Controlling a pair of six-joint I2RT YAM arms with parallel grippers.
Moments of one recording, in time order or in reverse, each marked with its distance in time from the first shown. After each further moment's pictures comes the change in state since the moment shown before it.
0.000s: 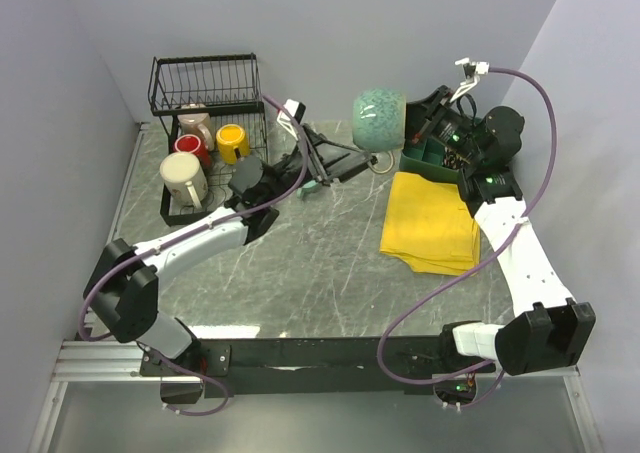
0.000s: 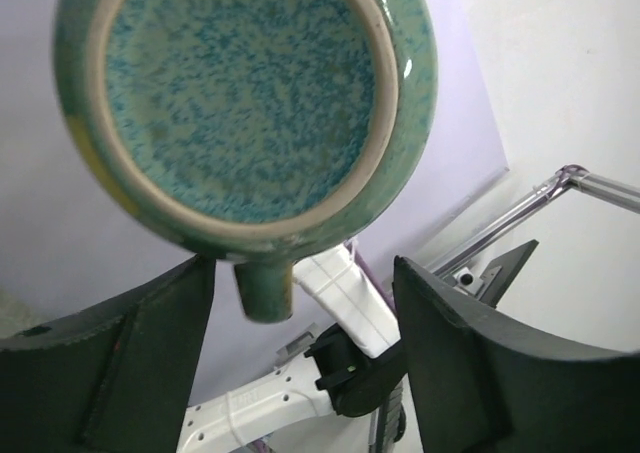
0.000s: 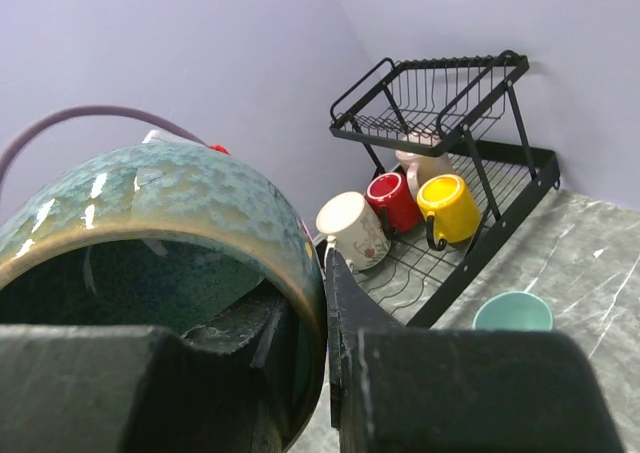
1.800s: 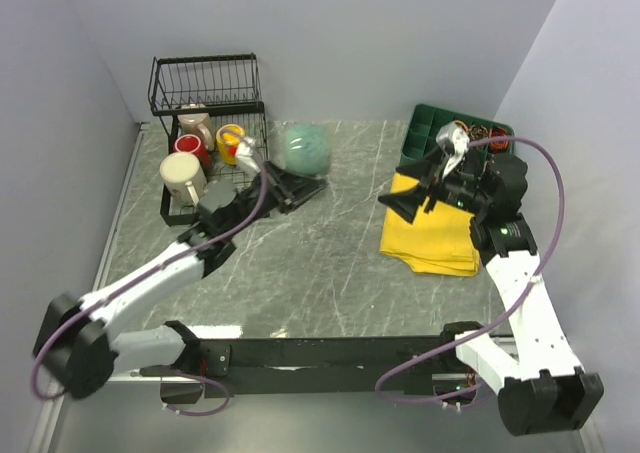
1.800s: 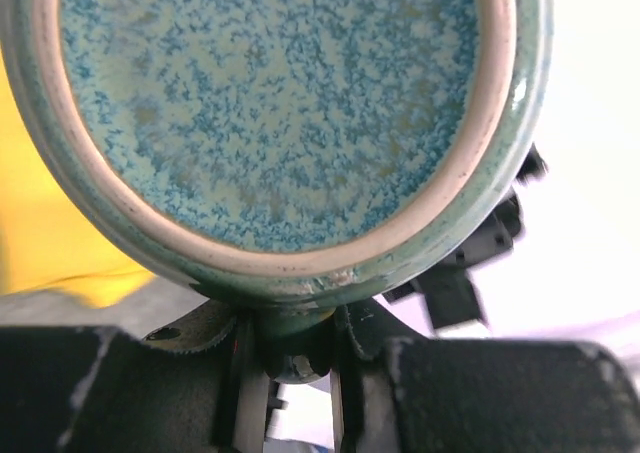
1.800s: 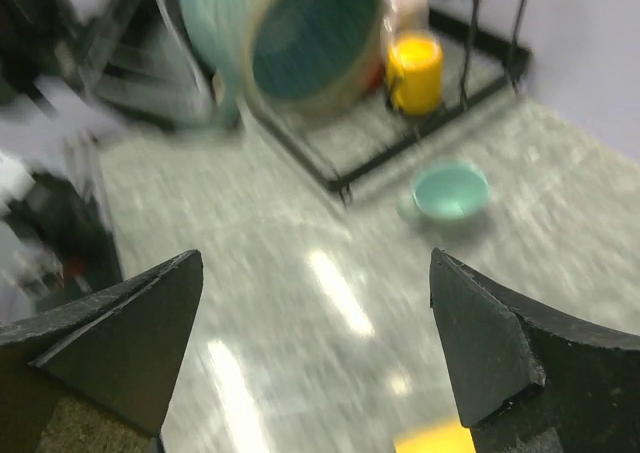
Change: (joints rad) left arm 0.082 -0.294 -0.292 -0.386 -0.177 0.125; right arm -0.054 -0.293 -0.280 -0.336 -0.221 -0.610
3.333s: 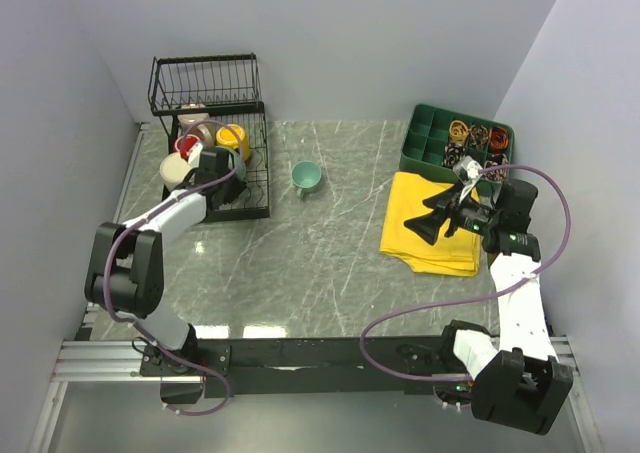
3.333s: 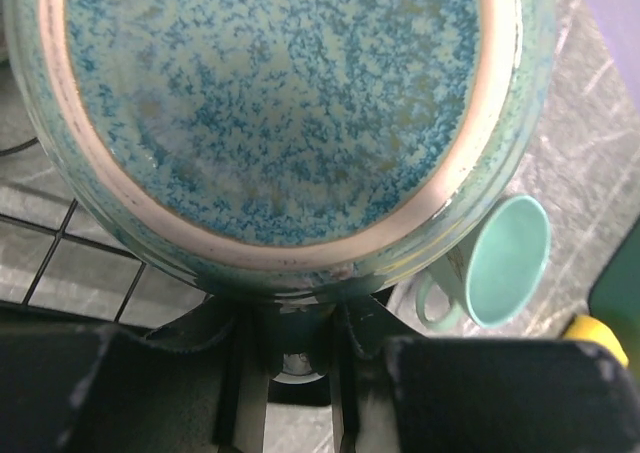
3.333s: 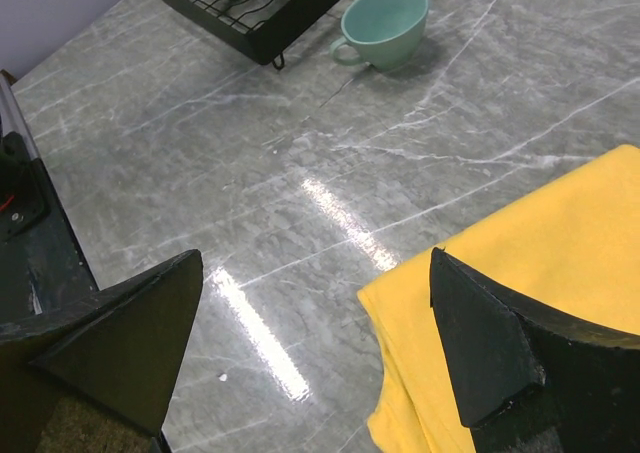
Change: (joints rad) left arm 0.443 0.385 0.190 -0.685 -0.454 0.341; right arm -0.332 -0.008 -0.206 -0.326 -0.154 -0.379
